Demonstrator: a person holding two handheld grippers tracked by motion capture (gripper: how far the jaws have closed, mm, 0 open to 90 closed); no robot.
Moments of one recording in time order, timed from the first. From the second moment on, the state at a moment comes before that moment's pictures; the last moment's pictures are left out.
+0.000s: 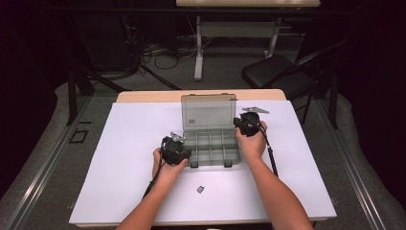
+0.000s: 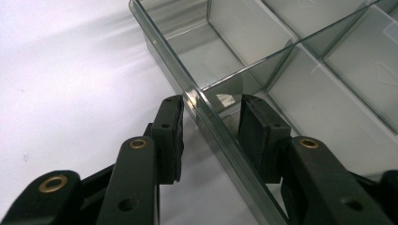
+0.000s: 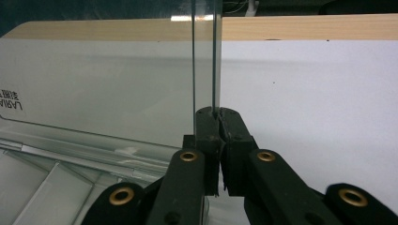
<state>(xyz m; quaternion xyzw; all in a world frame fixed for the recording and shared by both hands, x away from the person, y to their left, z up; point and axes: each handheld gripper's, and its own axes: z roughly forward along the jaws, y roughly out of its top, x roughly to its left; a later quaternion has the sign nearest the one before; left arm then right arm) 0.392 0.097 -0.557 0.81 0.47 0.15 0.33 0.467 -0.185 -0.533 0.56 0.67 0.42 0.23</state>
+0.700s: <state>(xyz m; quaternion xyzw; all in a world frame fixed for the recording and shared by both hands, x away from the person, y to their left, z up) 0.392 0.097 -0.557 0.81 0.47 0.15 0.33 0.473 -0.185 -0.535 0.57 0.67 0.42 0.22</state>
